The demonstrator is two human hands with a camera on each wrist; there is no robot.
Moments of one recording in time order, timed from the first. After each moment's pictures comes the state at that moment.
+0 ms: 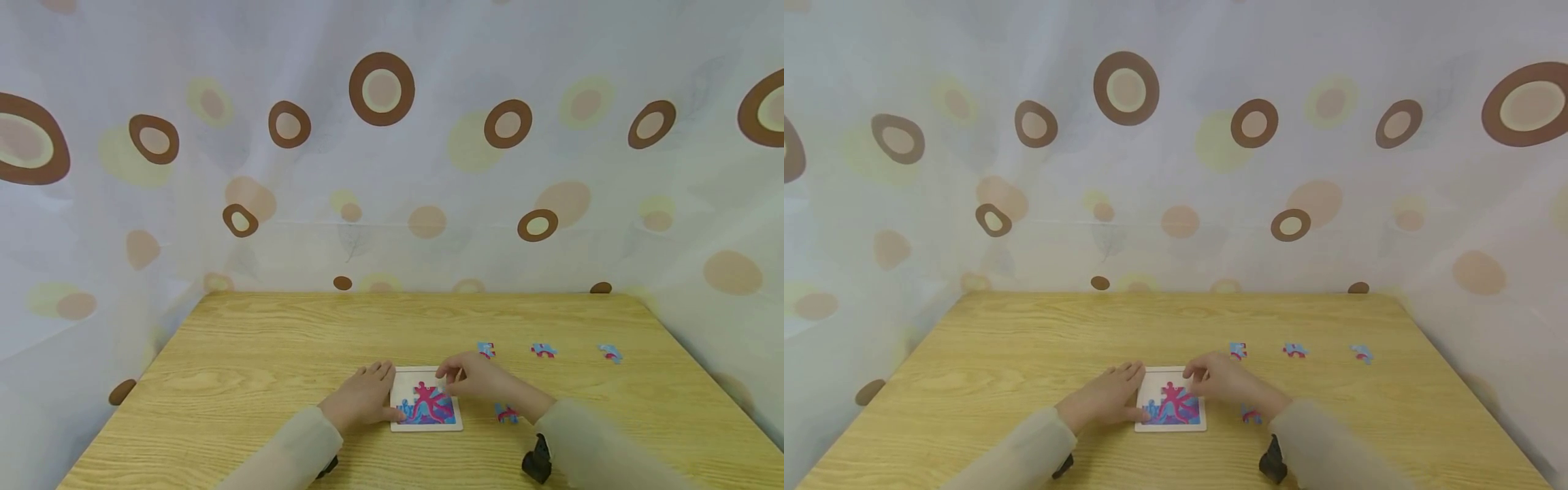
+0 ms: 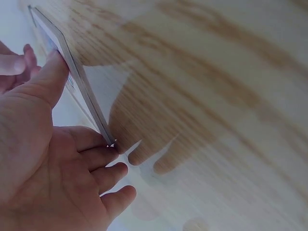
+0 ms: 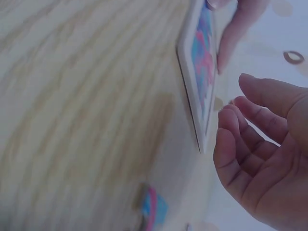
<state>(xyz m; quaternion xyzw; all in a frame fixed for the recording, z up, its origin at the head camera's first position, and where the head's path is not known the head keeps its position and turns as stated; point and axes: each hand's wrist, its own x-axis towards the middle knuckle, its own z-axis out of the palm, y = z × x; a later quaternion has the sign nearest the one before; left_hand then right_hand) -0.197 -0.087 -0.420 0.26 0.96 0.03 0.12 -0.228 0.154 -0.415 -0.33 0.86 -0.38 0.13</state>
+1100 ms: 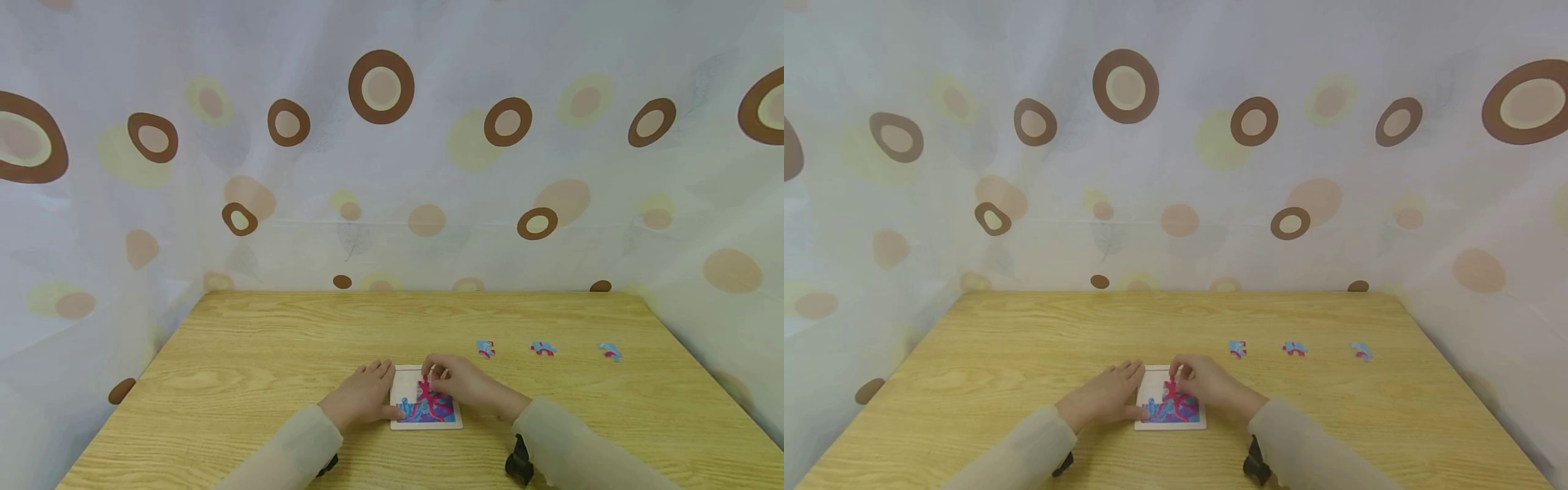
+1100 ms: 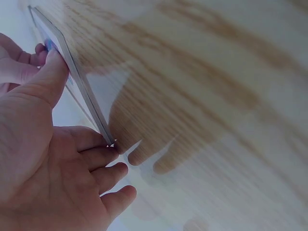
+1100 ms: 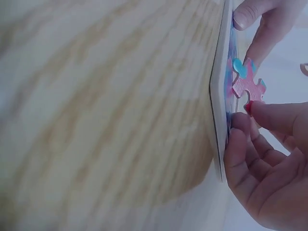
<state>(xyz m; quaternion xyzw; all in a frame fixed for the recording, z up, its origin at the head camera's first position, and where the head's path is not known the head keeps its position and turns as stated) -0.198 -0.086 -0.419 0.27 0.96 0.03 0.11 -0.228 0.128 -0.430 -0.29 0.86 -0.40 0.13</state>
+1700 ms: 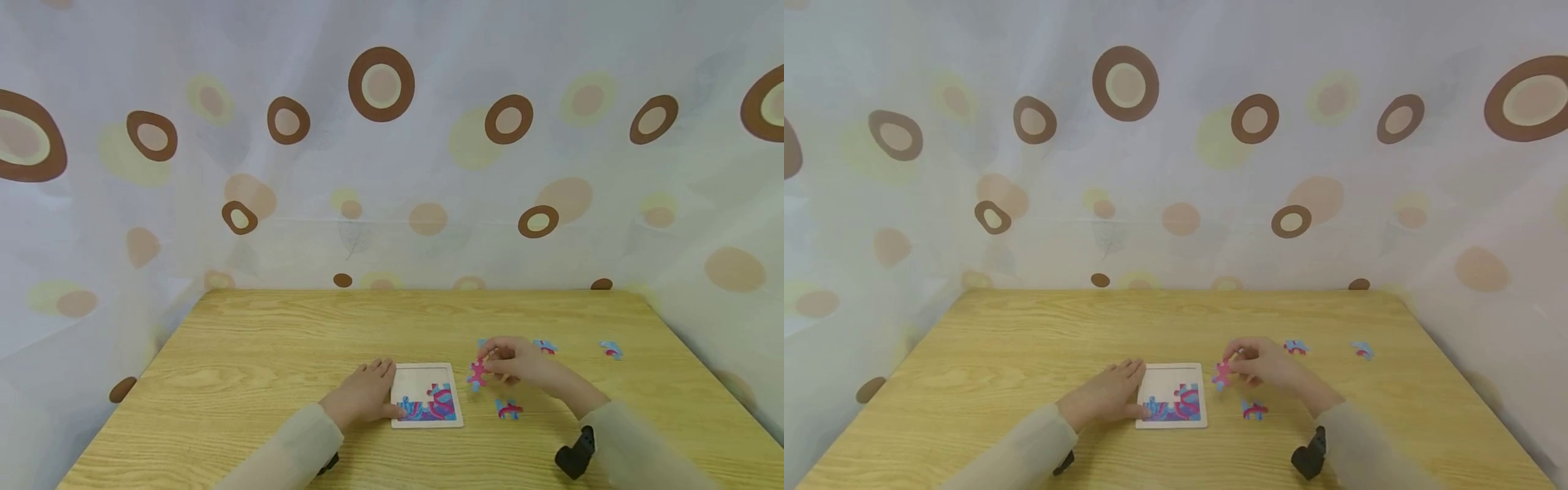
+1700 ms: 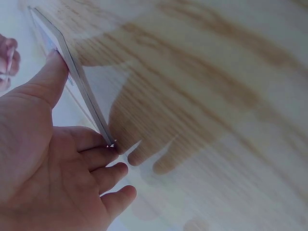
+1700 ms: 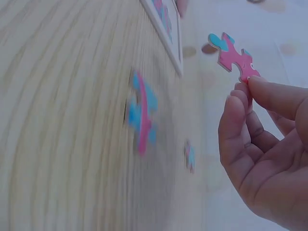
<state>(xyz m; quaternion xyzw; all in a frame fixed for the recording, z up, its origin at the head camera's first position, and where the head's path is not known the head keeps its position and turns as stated) -0.198 -0.086 -0.419 0.26 0.96 0.03 0.13 -0.230 0.217 -0.405 -0.19 0.80 -0.53 0.20</state>
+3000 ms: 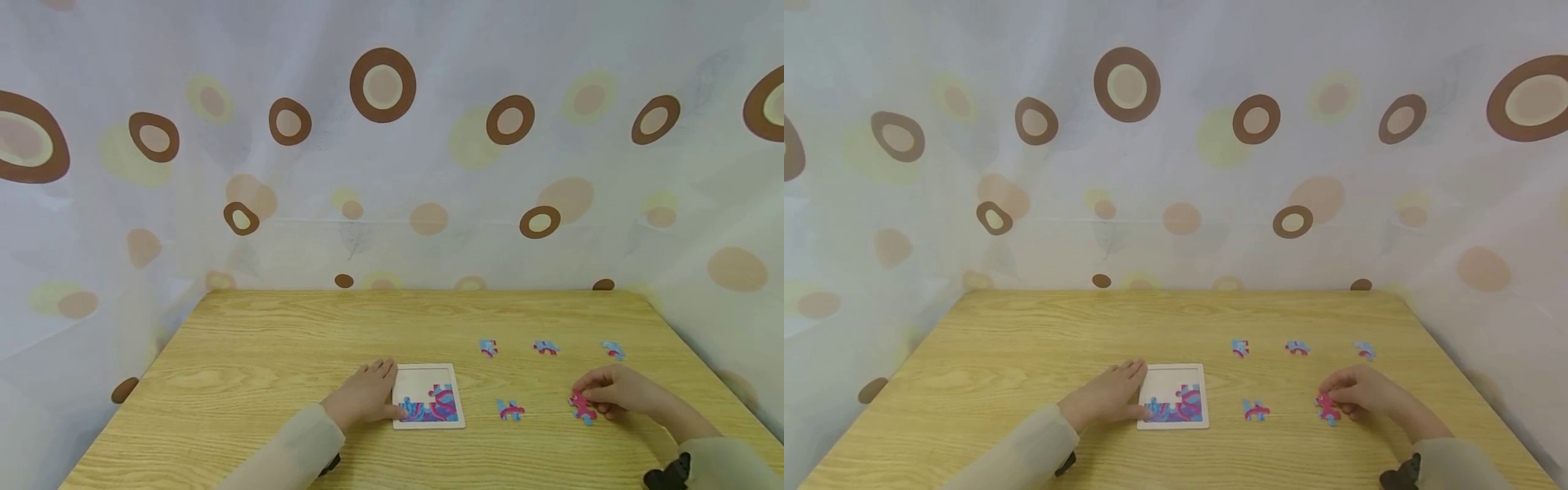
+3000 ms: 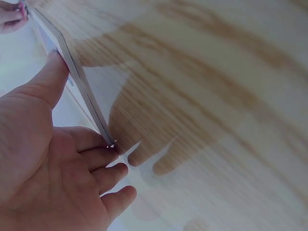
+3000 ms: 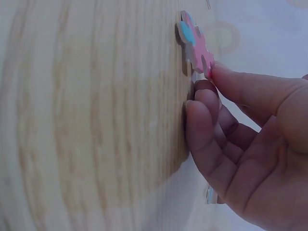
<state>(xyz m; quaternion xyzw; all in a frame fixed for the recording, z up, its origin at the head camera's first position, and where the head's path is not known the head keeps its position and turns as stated) -0.200 -0.087 -0.423 0.27 0.96 0.03 0.13 -0.215 0.356 -0.428 -0.17 0.81 -0.50 0.26</state>
